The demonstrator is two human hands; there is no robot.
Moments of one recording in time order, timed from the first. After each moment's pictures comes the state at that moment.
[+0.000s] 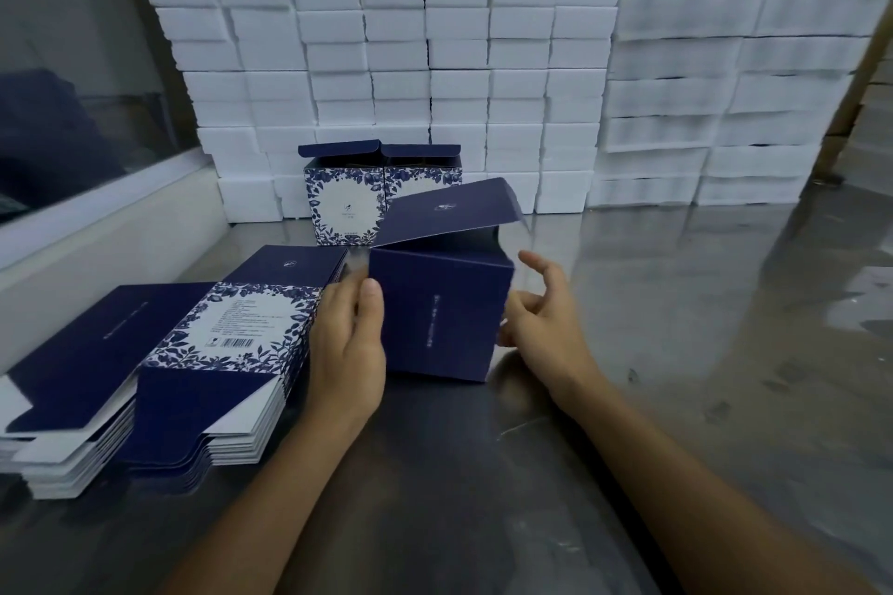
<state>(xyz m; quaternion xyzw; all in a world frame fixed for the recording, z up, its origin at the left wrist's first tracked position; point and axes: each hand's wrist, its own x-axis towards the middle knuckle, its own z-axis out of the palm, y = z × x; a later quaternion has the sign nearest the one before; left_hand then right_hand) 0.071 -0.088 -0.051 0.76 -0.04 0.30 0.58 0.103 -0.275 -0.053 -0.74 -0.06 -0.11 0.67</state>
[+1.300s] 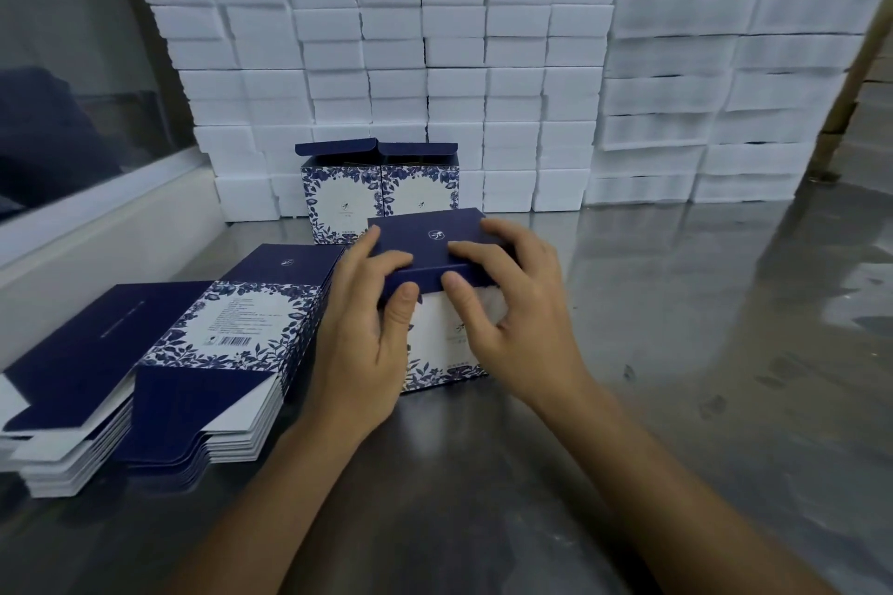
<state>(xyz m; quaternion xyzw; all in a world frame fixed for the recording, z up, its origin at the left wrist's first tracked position) 0.063 -0.093 -0.043 0.79 -0.17 0.39 0.43 0.074 -0.253 -0.030 -0.81 -0.22 -0.39 0.39</state>
